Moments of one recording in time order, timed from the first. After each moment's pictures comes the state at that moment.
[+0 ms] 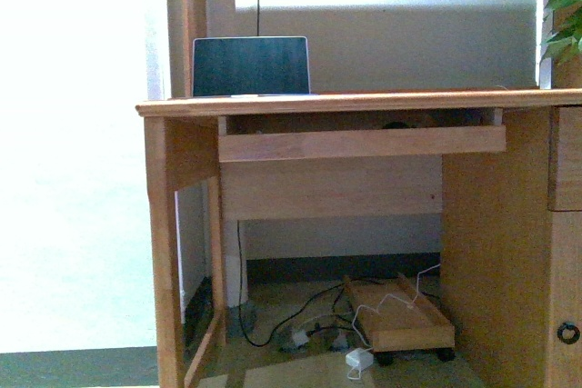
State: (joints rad) left arm 0.00 0.00 0.01 0.00 0.00 0.00; right arm 0.00 0.00 0.02 0.00 0.00 0.00
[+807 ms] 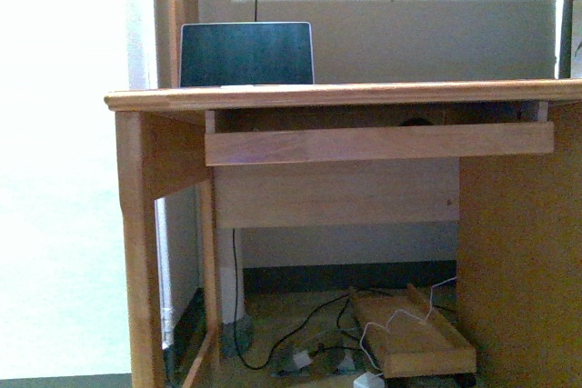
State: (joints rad) left arm 0.00 0.00 0.01 0.00 0.00 0.00; right arm 0.00 0.00 0.02 0.00 0.00 0.00
